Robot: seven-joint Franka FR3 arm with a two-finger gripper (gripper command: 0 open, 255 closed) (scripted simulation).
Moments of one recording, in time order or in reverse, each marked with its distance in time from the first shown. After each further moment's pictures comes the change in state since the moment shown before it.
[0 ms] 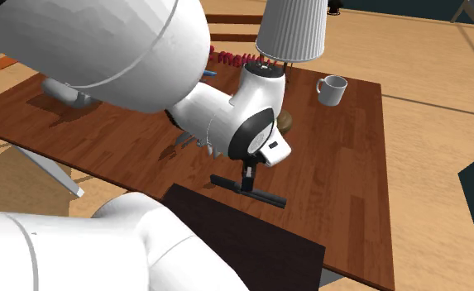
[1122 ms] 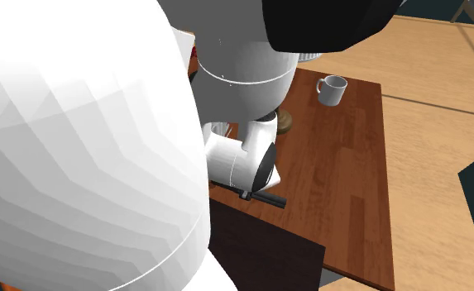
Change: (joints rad) arm -0.157 0.482 0.027 0.022 -0.462 0.468 0.543
